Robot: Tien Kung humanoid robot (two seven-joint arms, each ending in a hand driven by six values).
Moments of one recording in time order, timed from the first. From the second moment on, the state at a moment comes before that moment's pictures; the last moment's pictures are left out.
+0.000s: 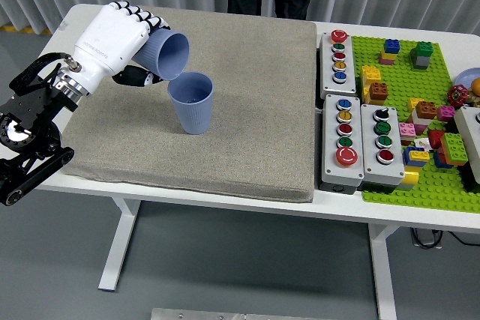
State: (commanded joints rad) left arm -0.68 0.57 -0.70 -1.18 2.24 0.50 0.02; right arm 0.17 -0.10 1.16 0.18 -0.73 -0.12 -0.23
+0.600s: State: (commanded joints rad) left arm -0.75 0.59 -0.60 -1.18 2.27 0.54 0.07; right arm 0.18 -0.10 1.15 0.18 -0.71 -0.12 -0.23
